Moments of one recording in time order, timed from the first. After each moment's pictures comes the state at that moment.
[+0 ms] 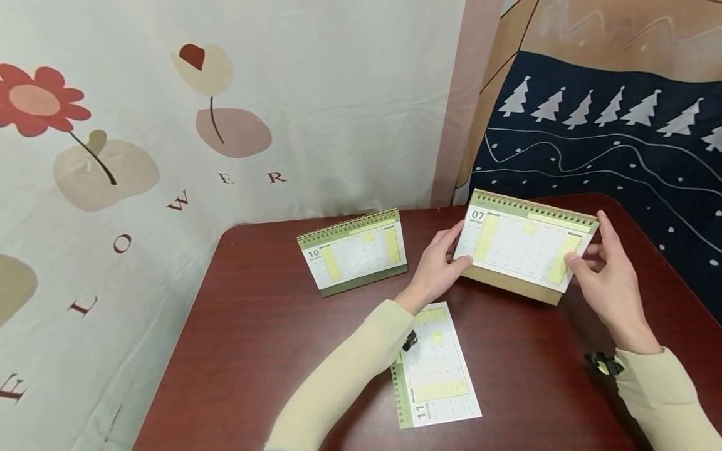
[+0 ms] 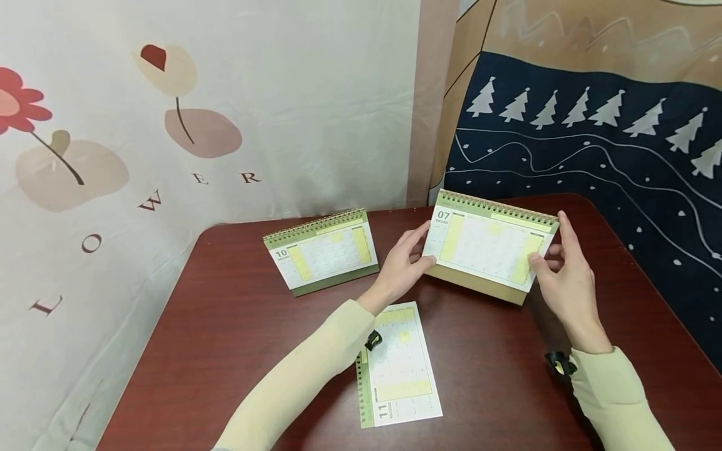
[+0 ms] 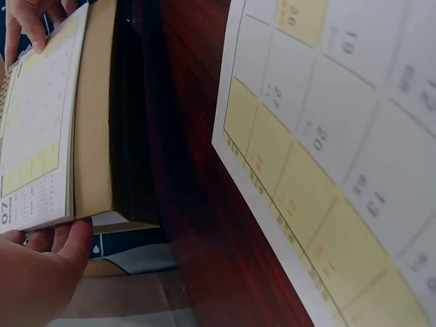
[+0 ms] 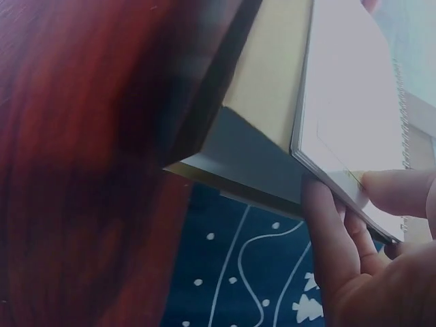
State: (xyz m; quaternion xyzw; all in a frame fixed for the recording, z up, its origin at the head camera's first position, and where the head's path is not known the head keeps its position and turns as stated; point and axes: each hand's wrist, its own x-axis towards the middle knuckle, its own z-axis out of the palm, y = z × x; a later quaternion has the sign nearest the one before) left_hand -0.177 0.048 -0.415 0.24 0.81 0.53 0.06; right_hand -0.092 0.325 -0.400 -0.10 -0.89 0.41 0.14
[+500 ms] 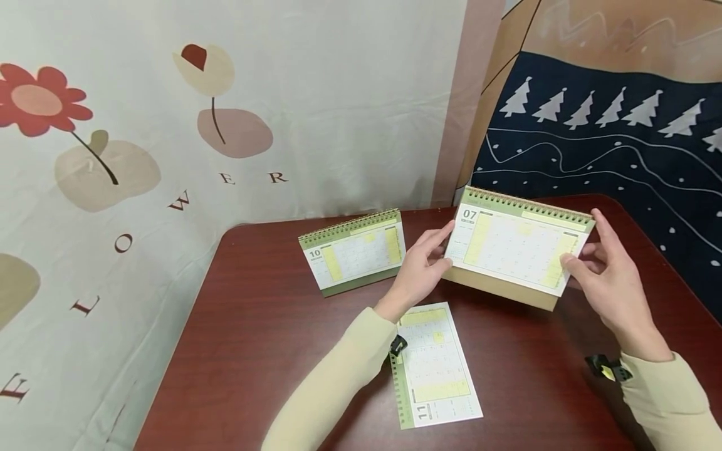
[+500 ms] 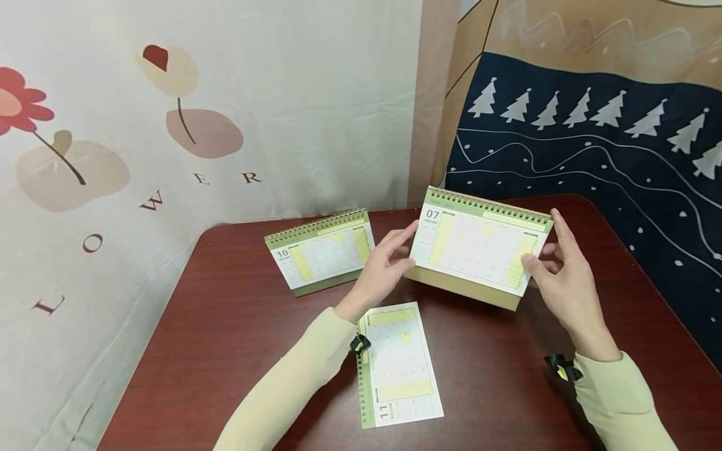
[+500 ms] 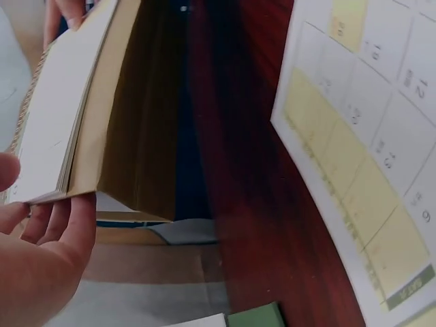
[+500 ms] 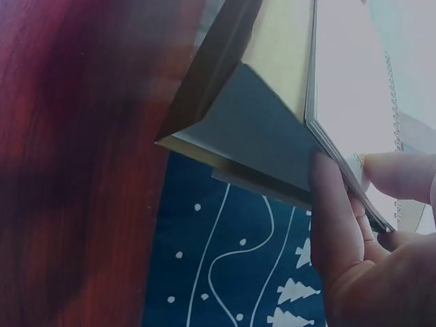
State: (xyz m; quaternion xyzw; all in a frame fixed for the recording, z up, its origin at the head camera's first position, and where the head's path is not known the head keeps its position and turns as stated) left_hand -0.165 0.015 -0.396 0.26 0.77 0.58 0.05; right_hand -0.084 0.312 -0.383 -0.07 -0.88 0.45 0.13
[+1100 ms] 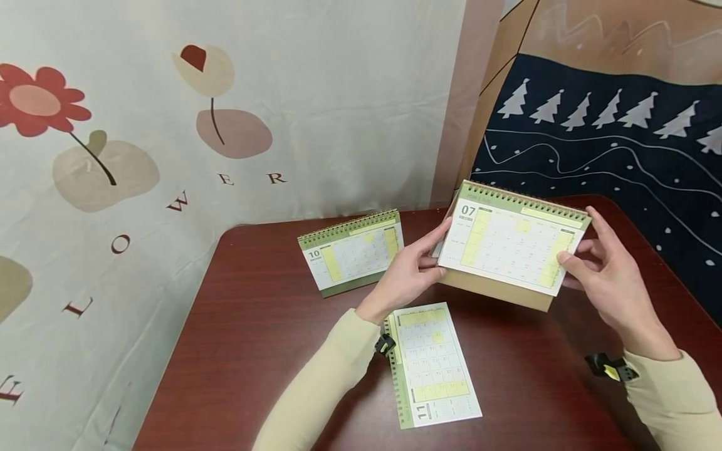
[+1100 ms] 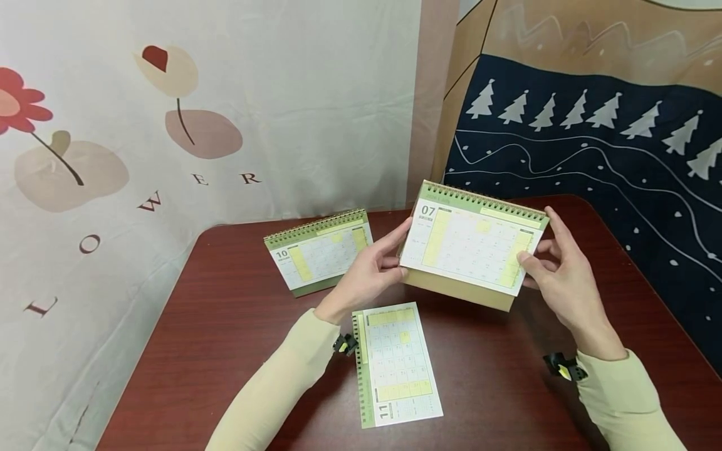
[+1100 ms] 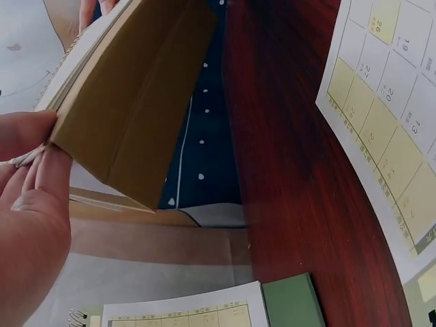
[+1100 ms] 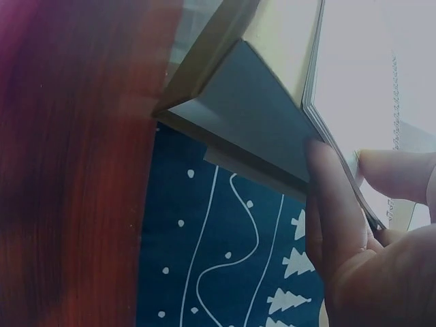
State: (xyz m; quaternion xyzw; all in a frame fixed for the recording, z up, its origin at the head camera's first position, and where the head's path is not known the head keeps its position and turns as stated) left_hand -0.158 -0.008 -0.379 0.30 0.71 0.62 0.14; right_hand -0.083 0.309 -0.370 -0.05 -0.87 0.48 0.11
